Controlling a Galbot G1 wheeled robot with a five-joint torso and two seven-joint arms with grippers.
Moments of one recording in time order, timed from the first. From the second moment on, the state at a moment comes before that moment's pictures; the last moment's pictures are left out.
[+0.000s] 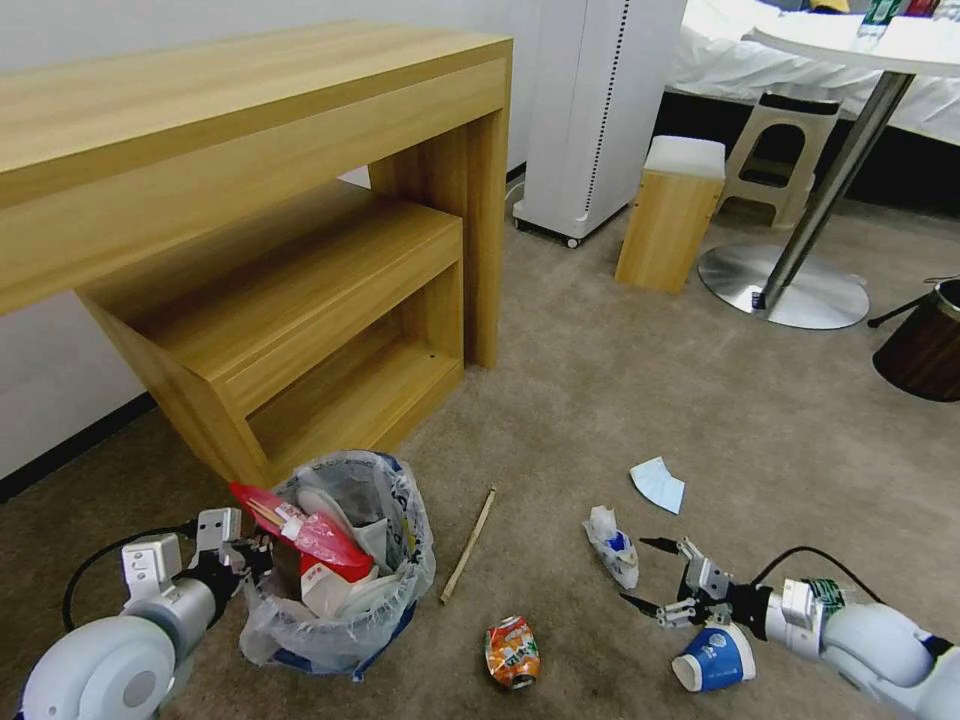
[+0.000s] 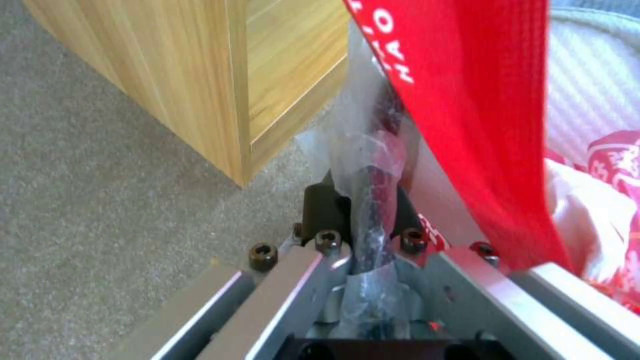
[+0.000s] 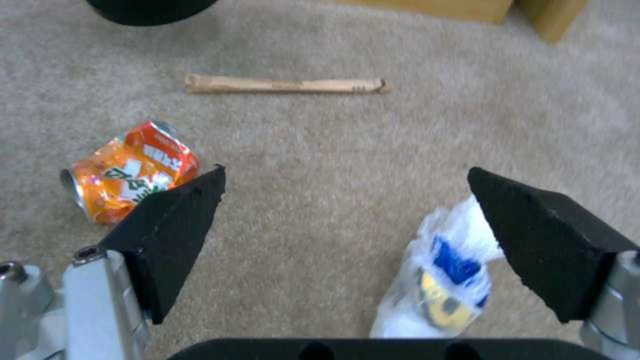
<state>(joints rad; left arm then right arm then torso) 1.66 -0.89 -0.69 -2.17 -0.99 0.56 -0.32 -1.14 0.49 -0.16 1.47 0.57 0.43 -0.44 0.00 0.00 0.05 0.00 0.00</state>
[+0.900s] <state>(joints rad) 1.67 -0.91 -0.68 -2.16 -0.98 0.56 -0.32 -1.09 0.66 -0.31 1.31 0.86 0.39 -0.60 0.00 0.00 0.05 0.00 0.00</state>
